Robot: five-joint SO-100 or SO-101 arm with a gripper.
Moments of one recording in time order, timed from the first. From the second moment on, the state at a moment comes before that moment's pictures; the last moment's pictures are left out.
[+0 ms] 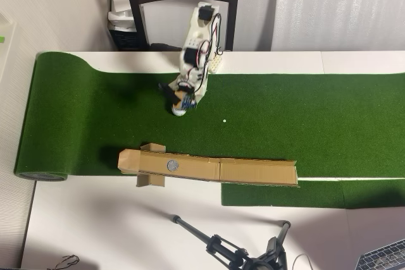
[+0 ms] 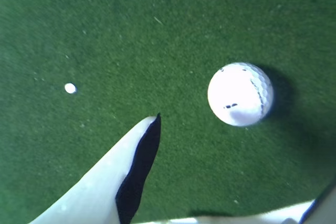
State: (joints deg) arm 11.0 117.1 112.2 80.3 94.5
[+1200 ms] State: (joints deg) arm 11.7 104.0 108.0 80.4 80.2
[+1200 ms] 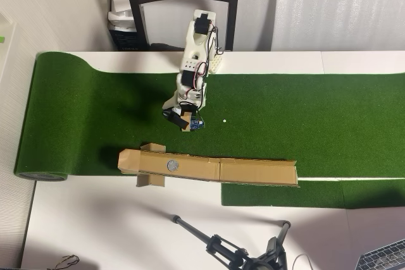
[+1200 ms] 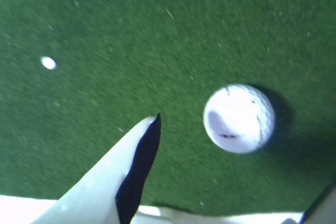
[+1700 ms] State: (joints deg) arm 16.7 104.0 115.3 79.9 74.2
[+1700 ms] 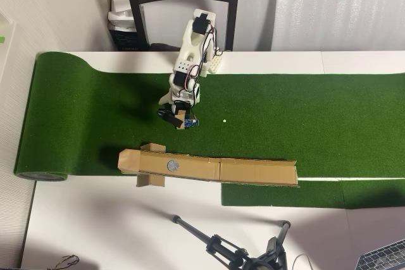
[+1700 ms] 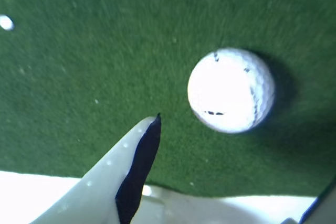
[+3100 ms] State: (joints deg) arm 13.7 104.0 122.0 70.8 74.2
